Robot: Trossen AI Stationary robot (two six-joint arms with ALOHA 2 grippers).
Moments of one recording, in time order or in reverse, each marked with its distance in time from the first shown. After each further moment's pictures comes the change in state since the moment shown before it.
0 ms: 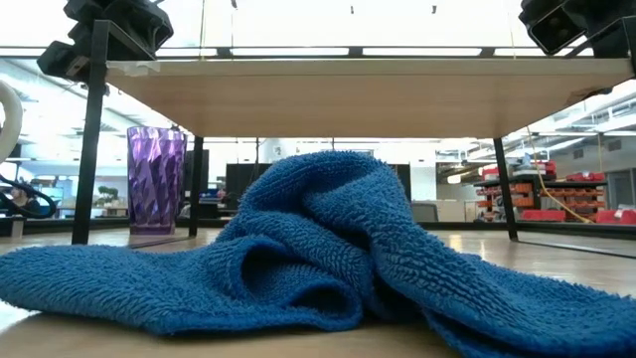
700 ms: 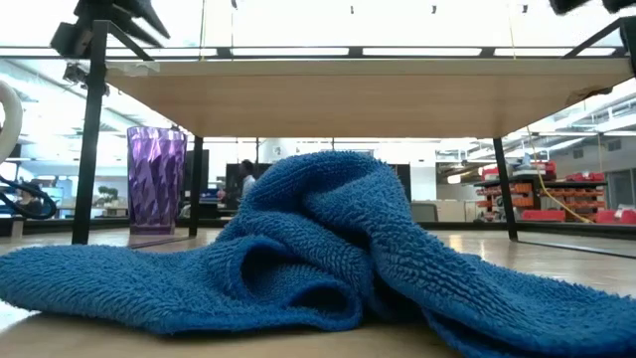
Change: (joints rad) left arm 0.000 -0.248 0.001 0.038 -0.217 0.084; right arm 0.048 -0.201 0.060 -0.037 0.022 -0.129
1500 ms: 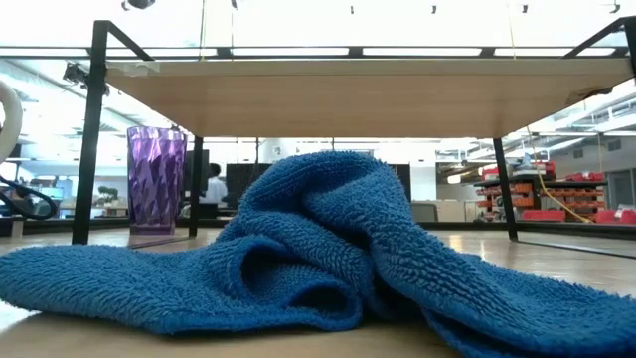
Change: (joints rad) left arm 0.000 -0.027 0.000 0.556 -0.096 0.476; right arm 0.443 0.131 0.626 -0.101 0.361 -0.593
